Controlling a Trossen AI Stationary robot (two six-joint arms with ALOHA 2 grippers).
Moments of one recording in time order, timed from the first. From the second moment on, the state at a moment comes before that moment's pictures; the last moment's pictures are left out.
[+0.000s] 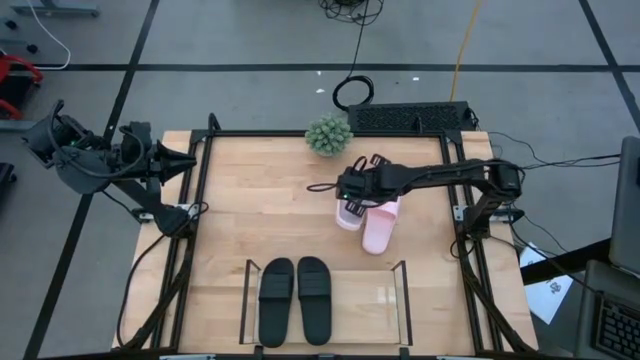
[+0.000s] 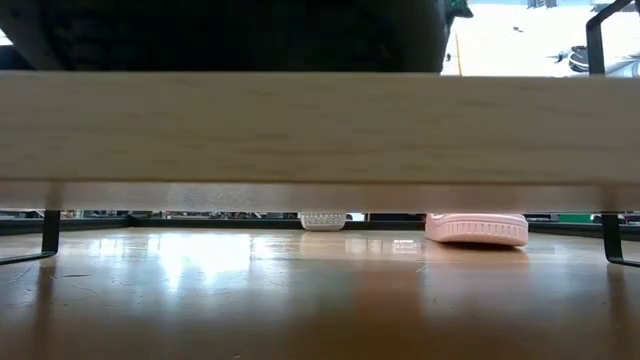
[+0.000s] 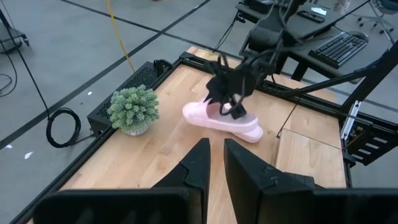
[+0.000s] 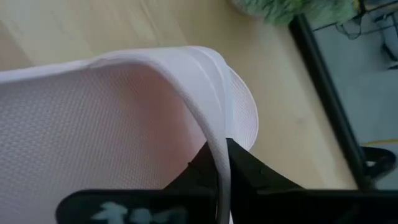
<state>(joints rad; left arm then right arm) -0.67 1.01 1.86 -1.57 -0.85 -0.76 -0.08 1.73 1.32 -0.93 0.53 0.33</state>
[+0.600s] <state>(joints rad) -0.67 1.02 1.86 -1.57 -0.85 -0.77 0.29 1.71 1.58 -1.18 0.60 0.68</state>
